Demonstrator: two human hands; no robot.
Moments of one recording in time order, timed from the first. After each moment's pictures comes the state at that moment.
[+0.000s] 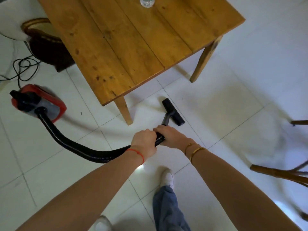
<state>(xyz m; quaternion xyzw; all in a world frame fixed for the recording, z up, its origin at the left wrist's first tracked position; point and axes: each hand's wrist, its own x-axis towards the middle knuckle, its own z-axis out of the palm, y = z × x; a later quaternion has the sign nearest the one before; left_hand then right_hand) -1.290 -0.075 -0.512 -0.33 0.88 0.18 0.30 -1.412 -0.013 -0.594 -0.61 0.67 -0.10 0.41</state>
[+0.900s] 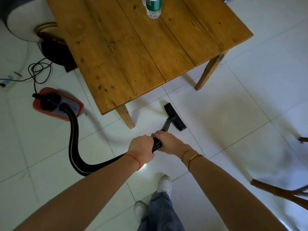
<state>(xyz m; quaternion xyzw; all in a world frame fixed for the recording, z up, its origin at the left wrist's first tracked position) -1.310 -0.088 -0.502 -0.36 0.86 0.18 0.31 -1.430 -0.033 -0.590 -0.63 0.65 -0.09 0.42</state>
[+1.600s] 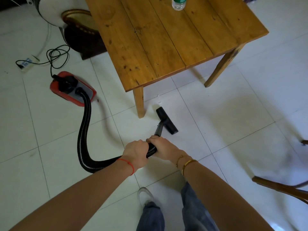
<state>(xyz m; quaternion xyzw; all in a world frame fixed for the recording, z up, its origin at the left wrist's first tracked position) -1.192 -0.036 -0.493 -0.38 0.85 0.18 0.33 -1.316 0.013 -0.588 -0.65 0.61 -0.10 0.43</state>
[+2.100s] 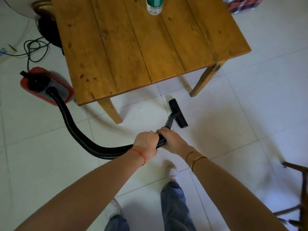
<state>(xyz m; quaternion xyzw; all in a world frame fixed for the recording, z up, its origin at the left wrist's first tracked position) -1.415 -0.059 -0.519 -0.38 0.86 0.19 0.27 -1.543 -0.011 -0.611 -0.64 0.65 -0.07 0.41</state>
